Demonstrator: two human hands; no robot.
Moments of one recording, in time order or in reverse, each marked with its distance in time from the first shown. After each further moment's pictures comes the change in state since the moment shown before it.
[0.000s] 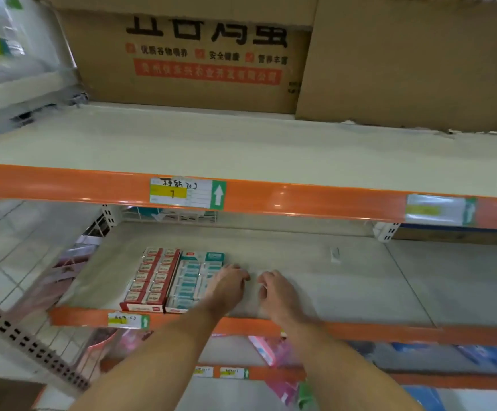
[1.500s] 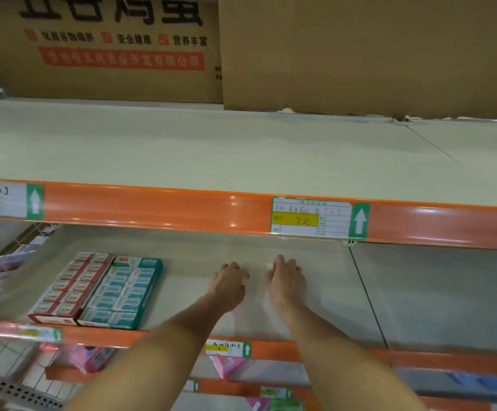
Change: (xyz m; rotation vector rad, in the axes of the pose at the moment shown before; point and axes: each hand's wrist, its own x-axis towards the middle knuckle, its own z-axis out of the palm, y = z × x) left_hand 0.094 0.128 0.094 0.076 -0.085 -0.082; right_hand 0.060 0.177 -0.063 -0.147 0.088 0.182
